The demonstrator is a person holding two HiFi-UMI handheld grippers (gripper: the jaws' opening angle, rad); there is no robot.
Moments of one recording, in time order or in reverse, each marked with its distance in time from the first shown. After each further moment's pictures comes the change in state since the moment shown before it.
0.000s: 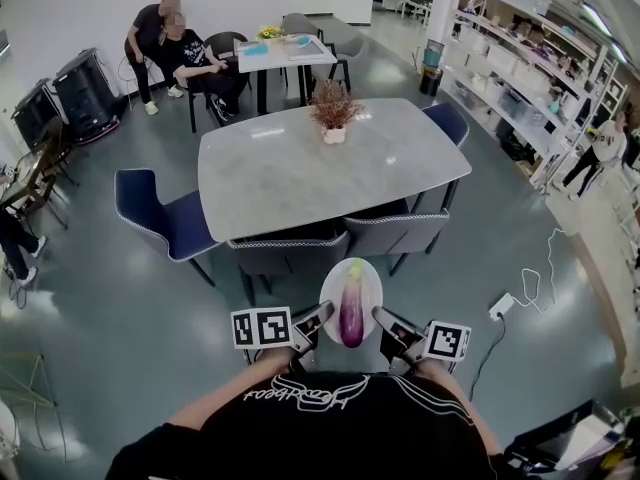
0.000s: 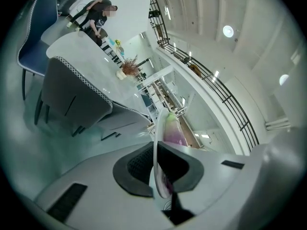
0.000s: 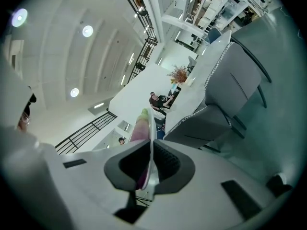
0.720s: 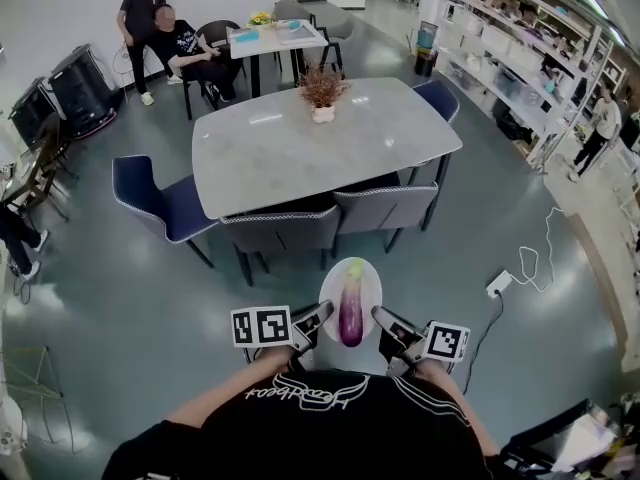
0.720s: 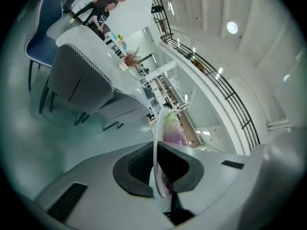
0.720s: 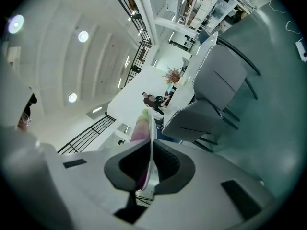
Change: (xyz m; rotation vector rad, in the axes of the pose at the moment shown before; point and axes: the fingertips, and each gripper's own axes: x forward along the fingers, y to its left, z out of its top) left arm 0.000 -0.026 -0.083 -0.021 0.056 0.024; right arm -0.080 -0.002 -0.042 0.054 -0.025 -0.027
